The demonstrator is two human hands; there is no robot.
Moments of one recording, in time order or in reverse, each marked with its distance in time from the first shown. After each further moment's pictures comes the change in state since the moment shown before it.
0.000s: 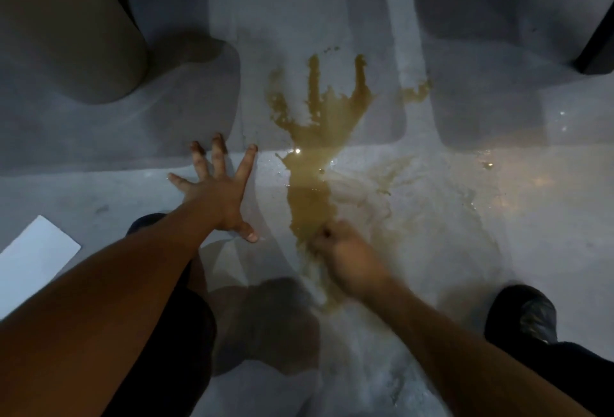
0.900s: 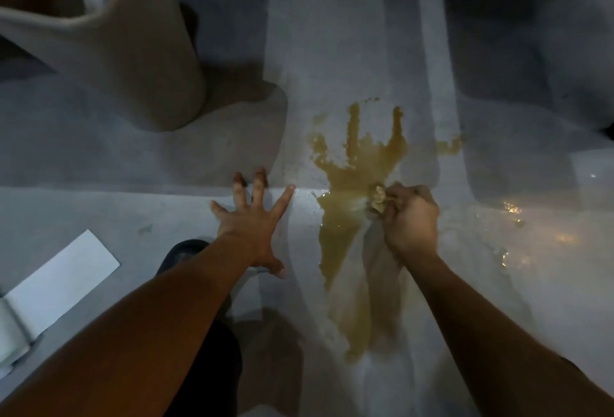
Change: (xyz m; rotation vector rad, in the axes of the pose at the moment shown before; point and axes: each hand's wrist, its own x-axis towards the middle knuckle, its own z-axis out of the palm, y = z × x) left_hand 0.010 -0.016 0.019 0.033 0.127 0.054; right_hand 0.083 0.016 -0.092 0.116 0.485 0.474
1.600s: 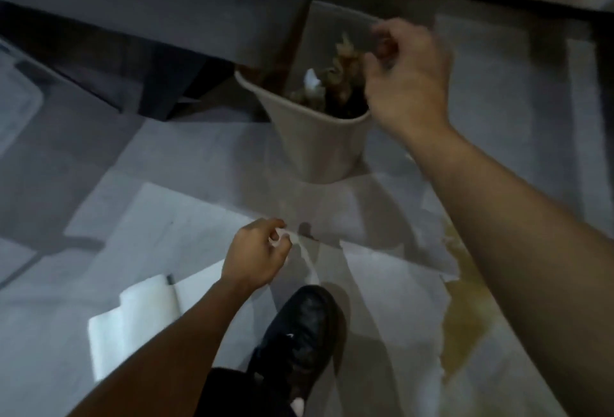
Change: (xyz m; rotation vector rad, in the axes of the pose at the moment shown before) left_hand -0.089 -0.197 0.013 -0.763 0.774 -0.268; right_hand 0.071 -0.400 -0.026 0.361 0.196 -0.626
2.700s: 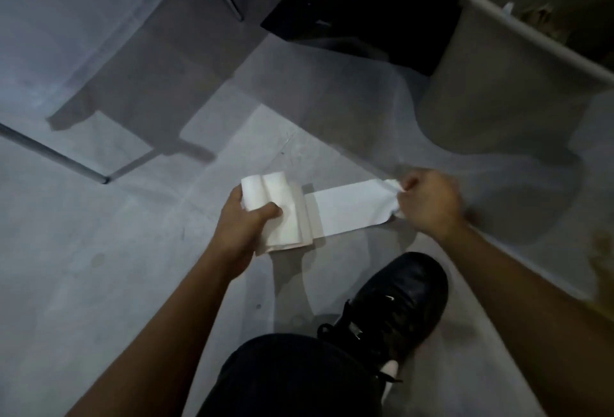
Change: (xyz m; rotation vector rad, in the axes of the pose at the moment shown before) left_hand -0.093 -0.141 -0.101 -0.992 0.230 -0.834; right_hand -0.184 0.015 0.166 -0.298 -0.794 0.351
